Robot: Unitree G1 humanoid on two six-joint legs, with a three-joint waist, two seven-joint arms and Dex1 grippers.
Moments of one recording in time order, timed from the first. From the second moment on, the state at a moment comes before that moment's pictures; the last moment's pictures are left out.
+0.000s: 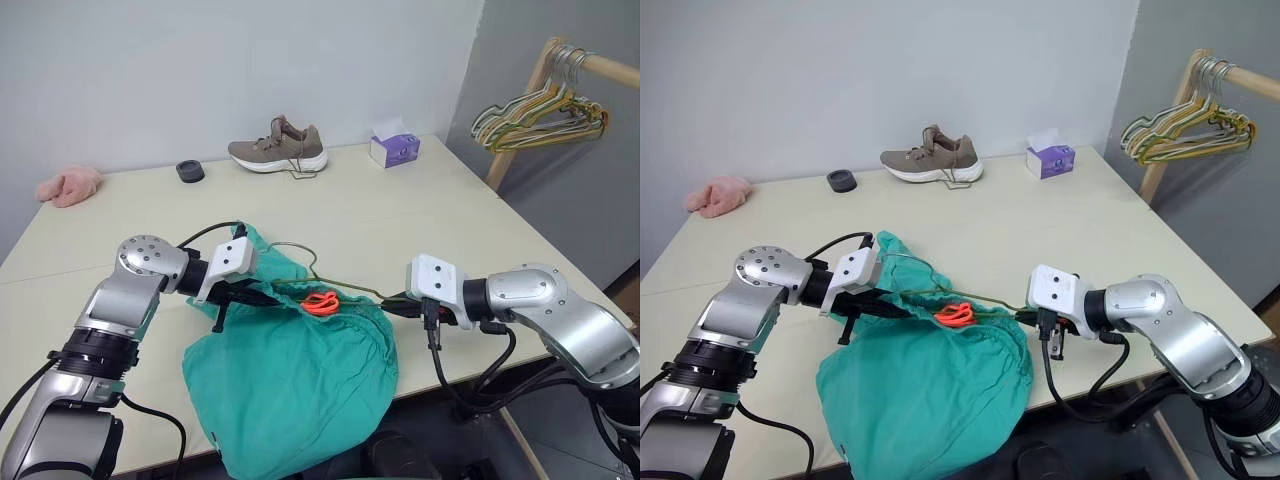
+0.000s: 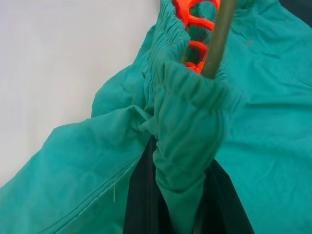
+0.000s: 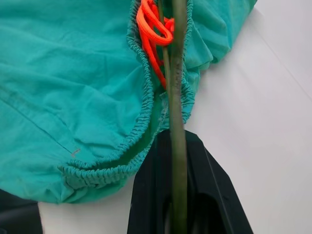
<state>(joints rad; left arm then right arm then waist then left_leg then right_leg) -0.53 0.80 -0.16 0.17 -0.20 0.17 -1.50 -0.43 -0.84 0.34 -0.52 0.27 0.65 0.94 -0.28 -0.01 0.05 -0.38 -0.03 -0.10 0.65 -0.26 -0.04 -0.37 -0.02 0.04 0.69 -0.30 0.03</state>
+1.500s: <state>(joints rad) -0.51 0.82 -0.16 0.17 -0.20 0.19 -1.45 -0.11 -0.53 0.26 -0.54 0.45 0.99 0.56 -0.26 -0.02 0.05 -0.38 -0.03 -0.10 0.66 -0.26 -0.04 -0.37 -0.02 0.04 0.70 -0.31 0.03</state>
